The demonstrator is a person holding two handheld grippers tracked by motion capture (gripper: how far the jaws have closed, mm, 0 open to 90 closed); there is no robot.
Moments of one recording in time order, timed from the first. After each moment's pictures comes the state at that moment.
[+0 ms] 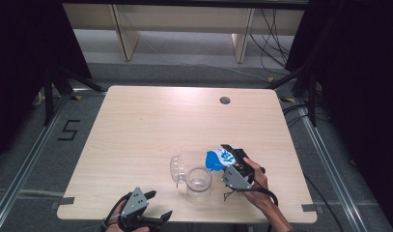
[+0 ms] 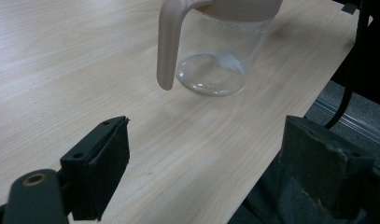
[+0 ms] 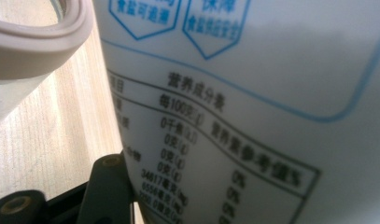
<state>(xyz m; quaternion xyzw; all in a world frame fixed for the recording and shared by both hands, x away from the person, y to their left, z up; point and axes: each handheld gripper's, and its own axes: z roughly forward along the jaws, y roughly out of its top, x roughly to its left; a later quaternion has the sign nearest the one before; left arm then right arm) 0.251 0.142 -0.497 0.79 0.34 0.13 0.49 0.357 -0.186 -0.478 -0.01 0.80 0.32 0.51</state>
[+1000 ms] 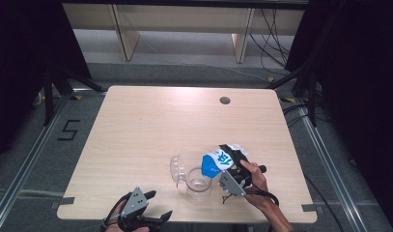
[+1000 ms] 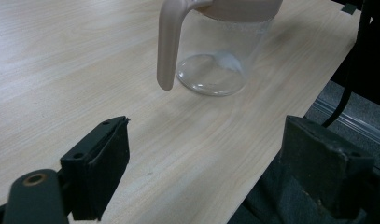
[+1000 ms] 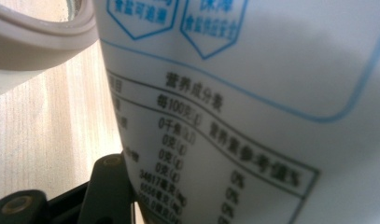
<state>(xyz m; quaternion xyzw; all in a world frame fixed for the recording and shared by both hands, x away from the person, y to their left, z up) 0.250 0.142 -0.498 0.79 0.35 0.12 0.49 0.350 -0.179 -0.480 -0.04 0.79 0.28 0.55</state>
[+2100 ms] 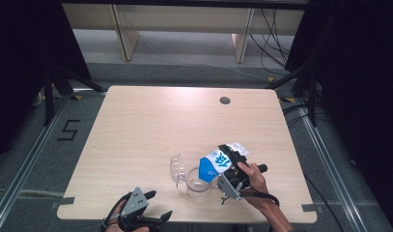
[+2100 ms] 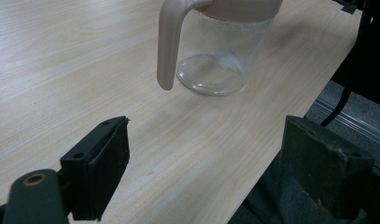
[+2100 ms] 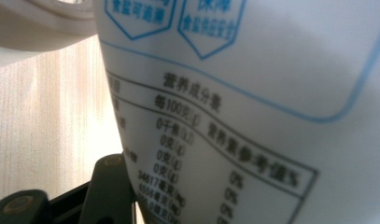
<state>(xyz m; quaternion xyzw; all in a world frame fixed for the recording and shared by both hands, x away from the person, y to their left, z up) 0.250 0.142 -0.497 0.79 0.35 0.12 0.48 0.348 -0.174 -0.482 -0.08 0.77 0.24 0.58</state>
